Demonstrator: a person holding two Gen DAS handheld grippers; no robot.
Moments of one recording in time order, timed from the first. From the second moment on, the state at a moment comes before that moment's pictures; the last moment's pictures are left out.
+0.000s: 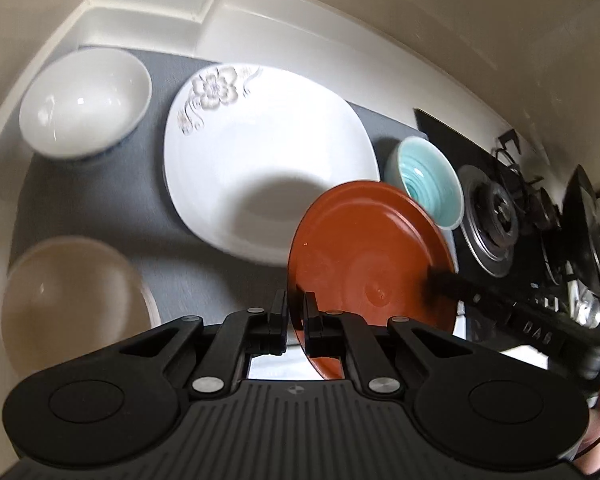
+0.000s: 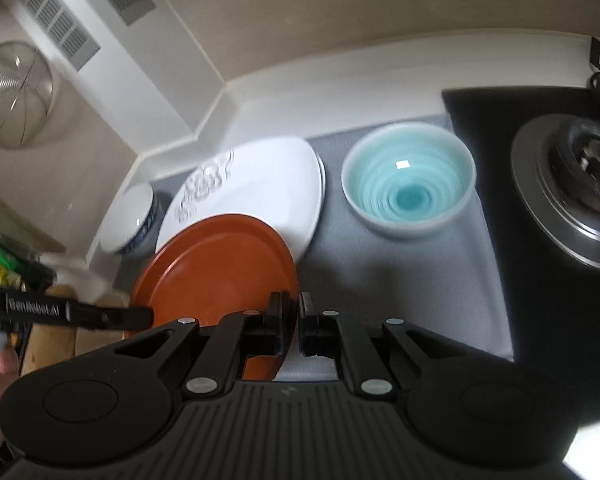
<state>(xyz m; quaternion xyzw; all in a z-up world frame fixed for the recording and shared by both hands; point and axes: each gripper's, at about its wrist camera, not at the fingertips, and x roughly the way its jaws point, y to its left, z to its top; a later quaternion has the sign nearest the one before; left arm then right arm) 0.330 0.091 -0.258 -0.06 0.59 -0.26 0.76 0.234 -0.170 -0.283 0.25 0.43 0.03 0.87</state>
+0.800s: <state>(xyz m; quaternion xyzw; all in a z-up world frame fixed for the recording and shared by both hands) 0.434 0.107 -0.297 -0.11 0.61 -0.22 0.75 0.355 -0.156 -0.334 0.21 0.47 0.03 0.86</state>
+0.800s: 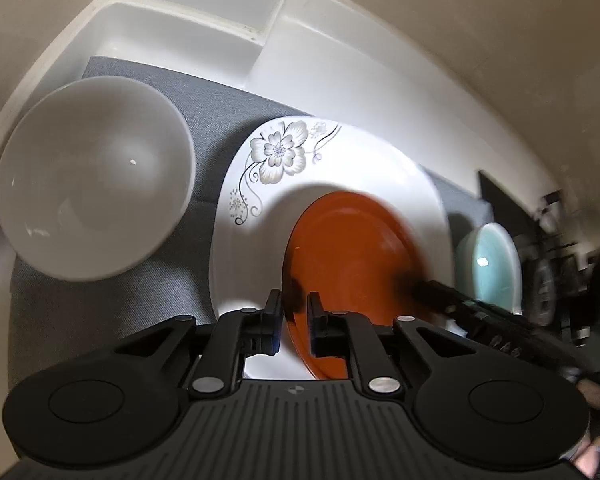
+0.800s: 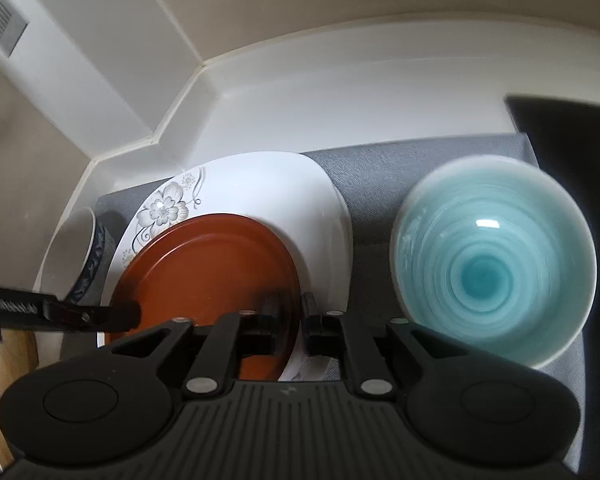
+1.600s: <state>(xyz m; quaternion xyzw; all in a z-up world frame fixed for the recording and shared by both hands) 0.405 0.154 -0.299 -0.14 0.60 -0.22 0.76 0.299 -0.178 -0.347 0.33 0.45 -0.01 0.83</state>
